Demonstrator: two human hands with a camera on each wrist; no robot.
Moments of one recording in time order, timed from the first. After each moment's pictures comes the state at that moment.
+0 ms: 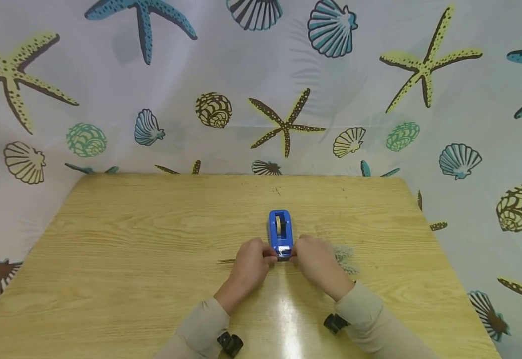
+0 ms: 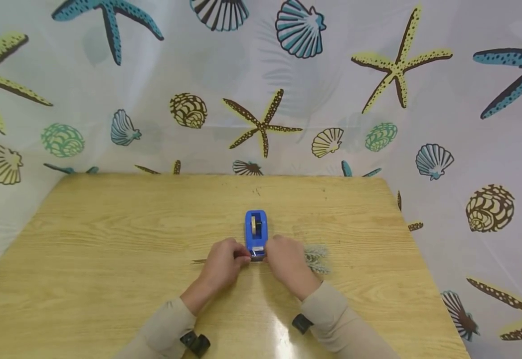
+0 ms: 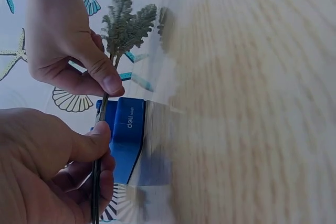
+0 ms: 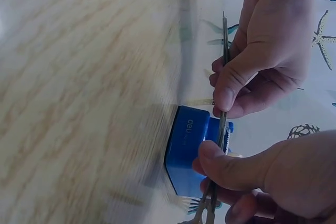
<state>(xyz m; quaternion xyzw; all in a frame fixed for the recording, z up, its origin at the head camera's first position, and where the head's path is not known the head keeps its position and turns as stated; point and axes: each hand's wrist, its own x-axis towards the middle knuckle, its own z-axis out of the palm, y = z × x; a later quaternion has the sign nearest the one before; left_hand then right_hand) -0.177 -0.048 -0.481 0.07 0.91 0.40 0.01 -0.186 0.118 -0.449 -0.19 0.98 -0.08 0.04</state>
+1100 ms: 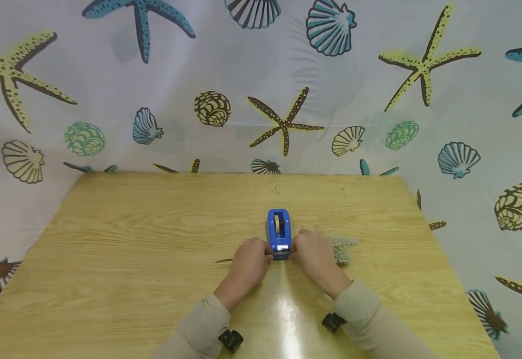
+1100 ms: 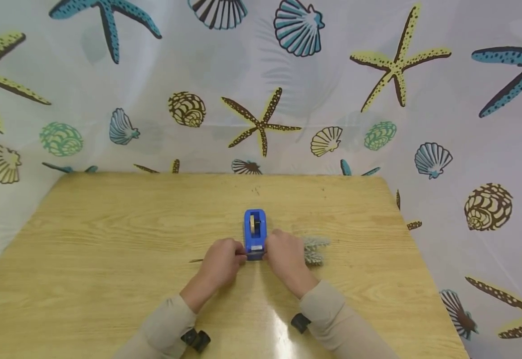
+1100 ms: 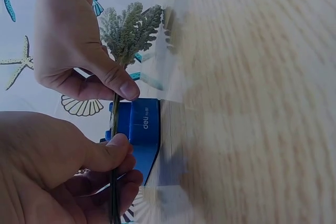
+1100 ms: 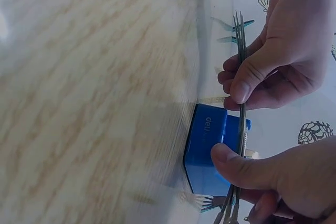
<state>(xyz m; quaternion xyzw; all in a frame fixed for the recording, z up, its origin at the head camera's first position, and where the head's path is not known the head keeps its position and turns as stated) -0.177 -0.045 -0.474 0.09 0.95 0.29 0.01 -0.192 0.119 -0.456 -0.17 0.98 -0.09 -0.02</state>
